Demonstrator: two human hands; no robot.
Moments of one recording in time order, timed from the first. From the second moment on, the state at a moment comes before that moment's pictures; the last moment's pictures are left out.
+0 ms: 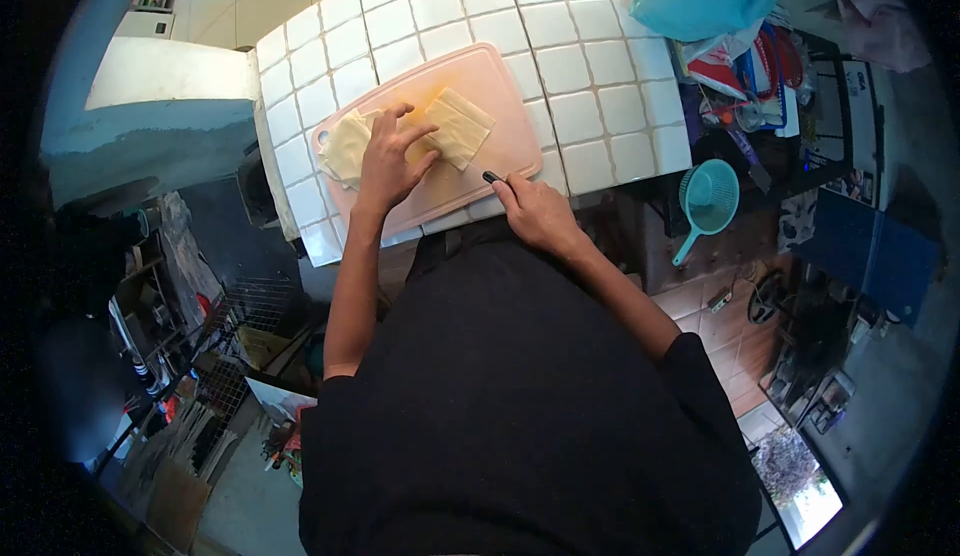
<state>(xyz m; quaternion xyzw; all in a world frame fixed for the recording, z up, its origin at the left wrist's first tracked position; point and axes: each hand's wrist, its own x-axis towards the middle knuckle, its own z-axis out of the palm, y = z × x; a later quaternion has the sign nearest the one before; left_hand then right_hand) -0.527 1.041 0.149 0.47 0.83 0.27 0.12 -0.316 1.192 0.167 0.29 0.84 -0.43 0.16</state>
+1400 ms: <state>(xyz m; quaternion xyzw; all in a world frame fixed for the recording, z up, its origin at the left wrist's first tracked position) -0.536 1.048 0.150 0.49 0.83 0.23 0.13 -0.249 1.208 0.189 0.33 0.85 -0.31 0.26</state>
